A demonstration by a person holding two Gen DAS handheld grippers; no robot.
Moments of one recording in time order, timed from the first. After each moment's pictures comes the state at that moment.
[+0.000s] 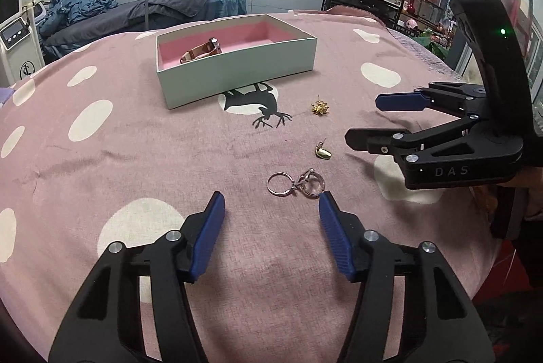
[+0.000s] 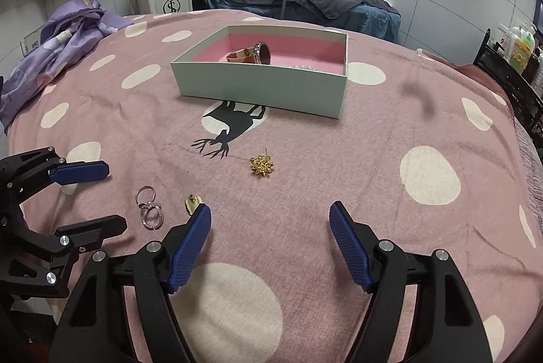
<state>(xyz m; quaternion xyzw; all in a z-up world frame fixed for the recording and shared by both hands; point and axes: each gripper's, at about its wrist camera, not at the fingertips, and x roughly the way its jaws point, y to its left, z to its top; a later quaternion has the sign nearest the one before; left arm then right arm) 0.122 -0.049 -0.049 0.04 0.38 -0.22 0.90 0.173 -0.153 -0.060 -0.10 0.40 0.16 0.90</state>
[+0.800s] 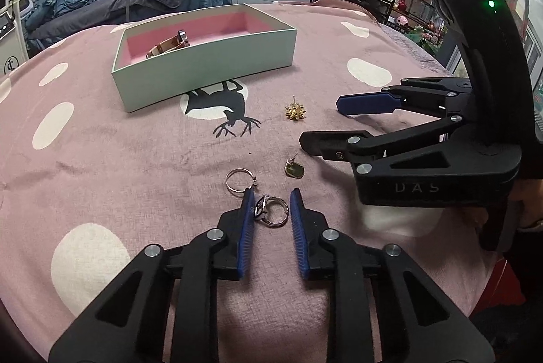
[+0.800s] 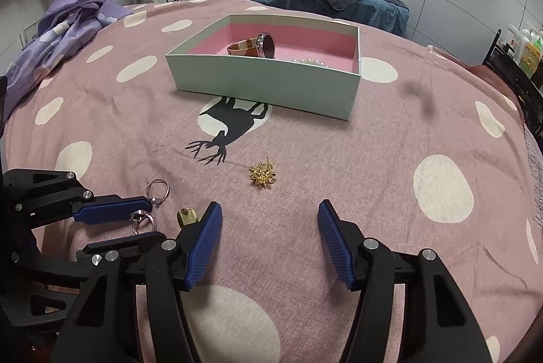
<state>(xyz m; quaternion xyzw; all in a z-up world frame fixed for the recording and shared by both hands) 0.144 -0.077 -0.058 0.02 0.40 -0.24 0.89 0.198 -0.145 -0.064 -0.11 0.42 0.17 0.89</state>
